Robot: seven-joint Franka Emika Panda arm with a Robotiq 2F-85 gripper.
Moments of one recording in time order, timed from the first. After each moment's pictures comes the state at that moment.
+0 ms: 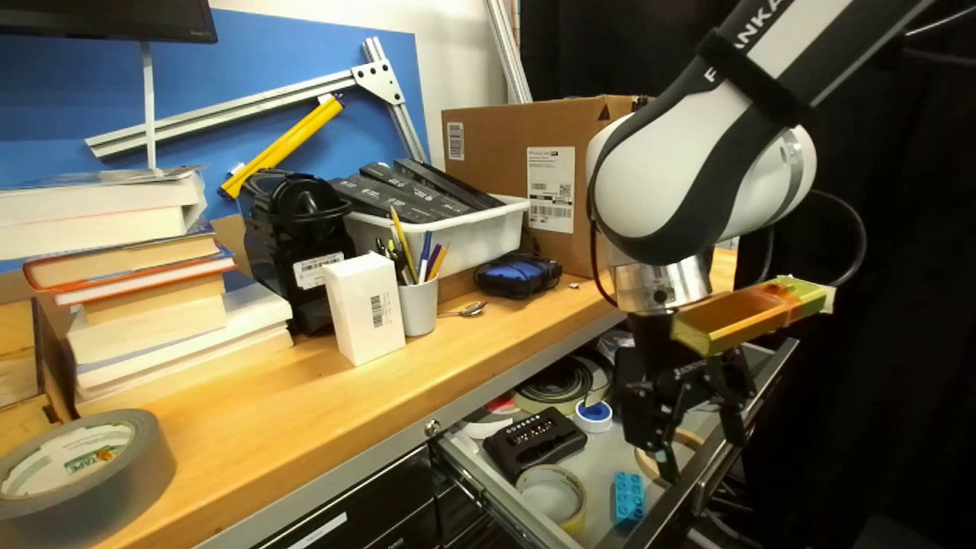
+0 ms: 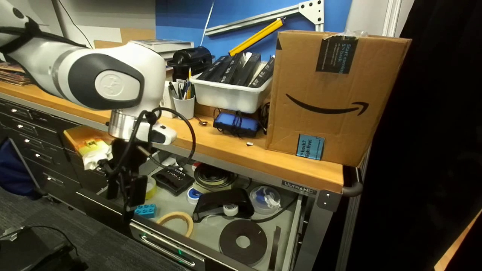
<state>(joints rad) 0.00 -0.17 0.01 -2.64 -0.03 2.07 0.19</state>
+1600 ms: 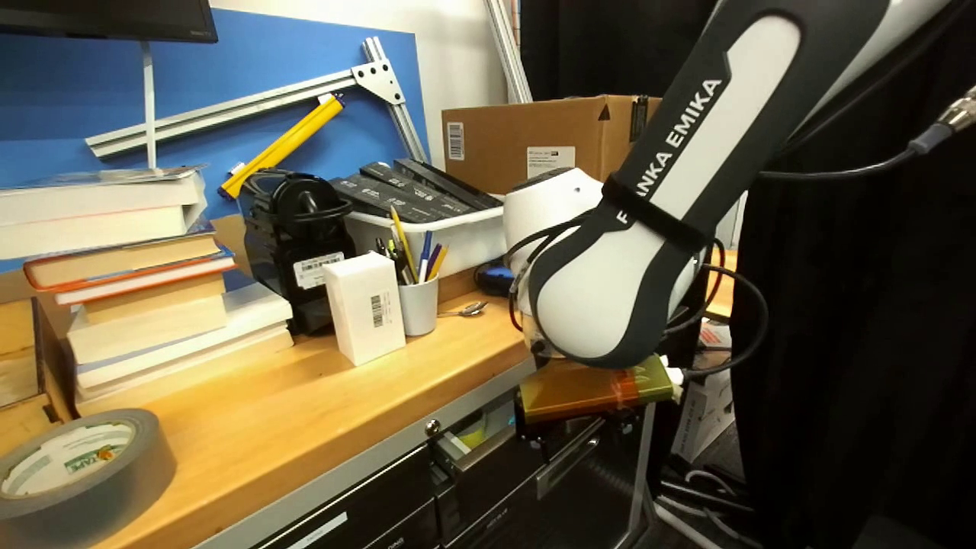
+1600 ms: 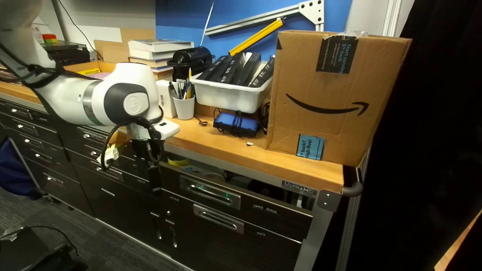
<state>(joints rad) 0.10 0.11 0.05 -2.51 -0.26 2.52 0.91</state>
